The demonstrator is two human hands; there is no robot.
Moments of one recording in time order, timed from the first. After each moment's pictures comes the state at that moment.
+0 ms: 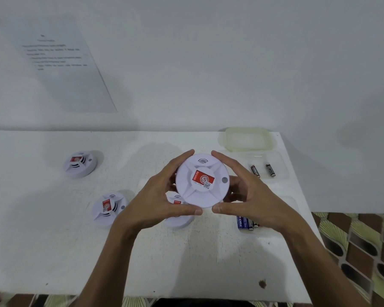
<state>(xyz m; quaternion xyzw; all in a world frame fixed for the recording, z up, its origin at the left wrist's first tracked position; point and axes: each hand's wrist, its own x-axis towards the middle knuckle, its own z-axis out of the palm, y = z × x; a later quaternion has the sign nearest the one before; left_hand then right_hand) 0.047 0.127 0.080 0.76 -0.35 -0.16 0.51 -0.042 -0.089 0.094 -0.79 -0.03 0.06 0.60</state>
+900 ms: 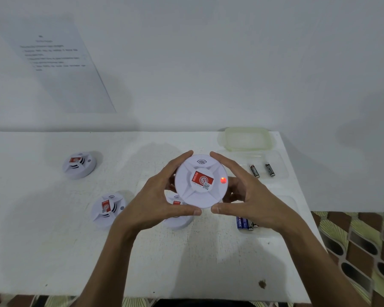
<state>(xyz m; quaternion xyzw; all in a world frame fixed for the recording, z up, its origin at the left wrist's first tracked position) 0.045 0.126 0.084 0.78 -0.35 -0.15 0.50 -0.041 -0.090 0.092 -0.80 -0.03 0.06 0.59</state>
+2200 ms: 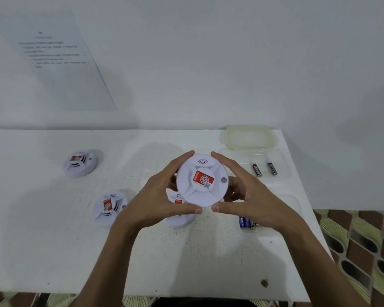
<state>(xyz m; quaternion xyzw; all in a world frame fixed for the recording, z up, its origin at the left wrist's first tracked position) 0.051 0.130 0.078 0.78 -0.36 -0.15 0.49 -0.037 -0.087 0.088 -0.81 -0.03 0.06 0.58</state>
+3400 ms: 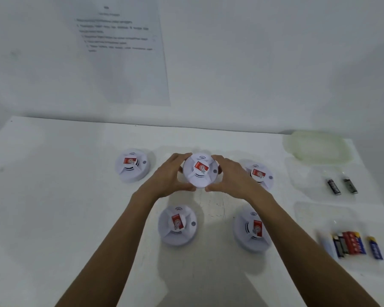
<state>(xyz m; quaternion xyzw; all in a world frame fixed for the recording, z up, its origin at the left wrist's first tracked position) 0.248 0.266 -0.024 0.87 -0.30 -0.17 0.35 0.177 0.061 -0.017 -0.94 0.05 0.11 0.33</state>
